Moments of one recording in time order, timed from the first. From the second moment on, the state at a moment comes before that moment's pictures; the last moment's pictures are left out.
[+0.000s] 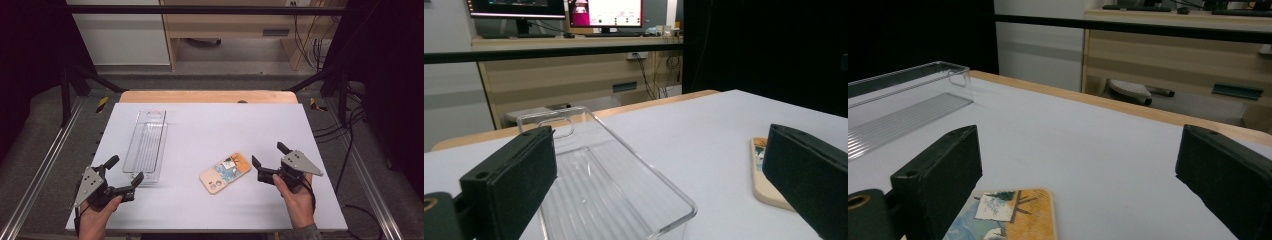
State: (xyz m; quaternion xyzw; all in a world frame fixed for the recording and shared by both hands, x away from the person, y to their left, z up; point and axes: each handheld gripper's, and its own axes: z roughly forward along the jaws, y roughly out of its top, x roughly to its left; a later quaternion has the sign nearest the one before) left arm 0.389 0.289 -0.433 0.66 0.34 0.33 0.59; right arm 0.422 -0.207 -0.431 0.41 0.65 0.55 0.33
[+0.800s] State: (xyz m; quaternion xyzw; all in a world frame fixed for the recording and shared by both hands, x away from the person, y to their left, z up) left arm 0.407 0.207 -0.415 0.73 0.28 0.26 0.56; right arm 0.400 -0.243 -0.458 0.38 0.64 0.56 0.36
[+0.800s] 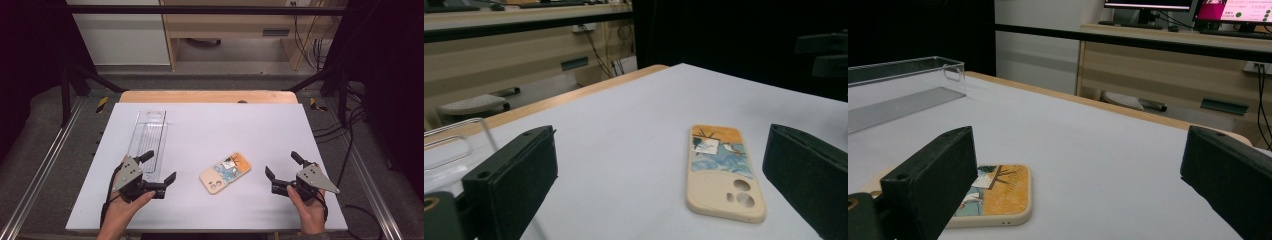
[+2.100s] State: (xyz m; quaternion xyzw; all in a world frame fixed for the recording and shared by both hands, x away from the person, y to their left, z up) left arm 0.454 0.109 -0.444 0.81 0.26 0.17 0.50; right arm 0.398 -0.250 -0.462 0.39 0.63 0.56 0.37
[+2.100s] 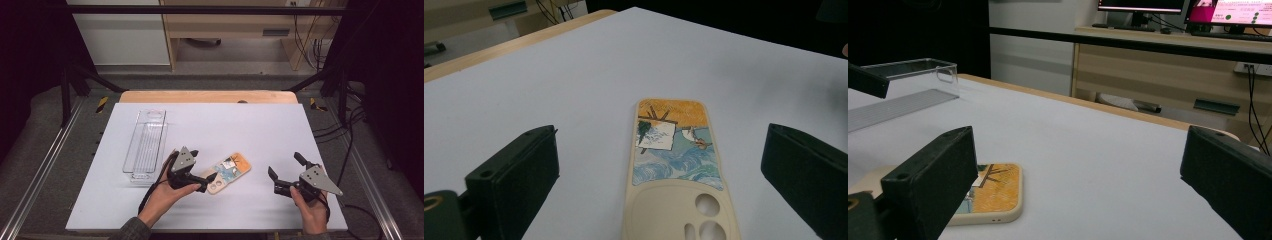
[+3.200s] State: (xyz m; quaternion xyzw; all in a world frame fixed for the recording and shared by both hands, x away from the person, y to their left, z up) left arm 0.466 0.075 -0.473 0.87 0.26 0.12 0.41; right arm 0.398 -0.251 -0.464 0.39 0.64 0.56 0.36
